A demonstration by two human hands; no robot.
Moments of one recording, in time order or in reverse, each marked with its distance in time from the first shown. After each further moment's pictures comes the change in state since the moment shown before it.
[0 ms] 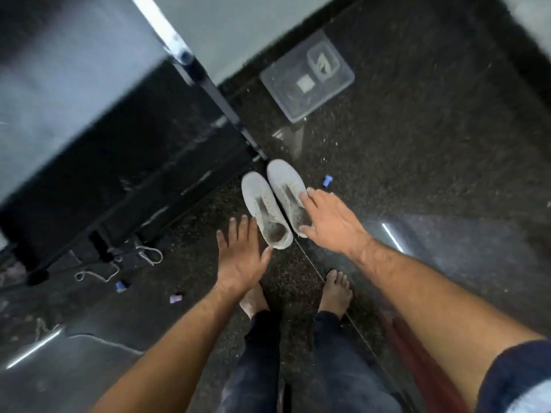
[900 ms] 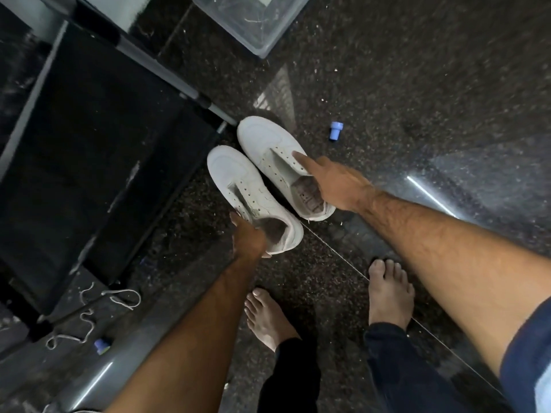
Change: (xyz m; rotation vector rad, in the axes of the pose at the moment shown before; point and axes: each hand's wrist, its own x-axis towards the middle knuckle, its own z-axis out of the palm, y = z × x) left_hand 0.176 -0.008 0.171 -0.850 -0.161 -0.548; right_hand 0.120 0.067 0.185 0.394 -0.056 0.222
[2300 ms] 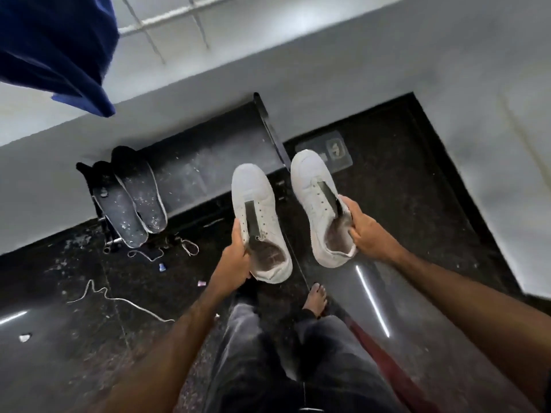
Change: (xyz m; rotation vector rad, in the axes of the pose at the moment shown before) left_hand -0.485 0.070 -0.394 -0.319 -0.084 0.385; right_hand -0.347 -0.288 -0.425 0.158 -0.034 -0.119
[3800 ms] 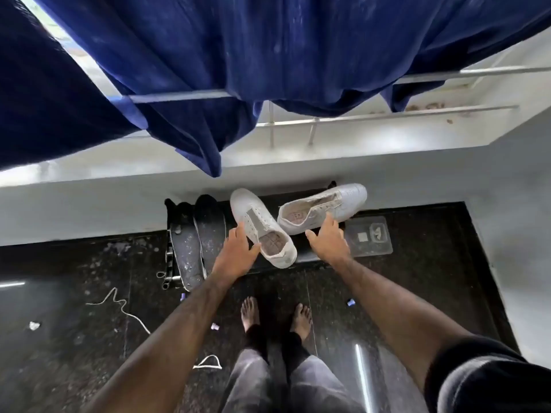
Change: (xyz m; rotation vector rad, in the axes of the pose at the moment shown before) left_hand 0.097 0.022 -0.195 0.215 0.304 -0.067; right_hand 0.184 -0.262 0.050 -0.157 0.097 0.182
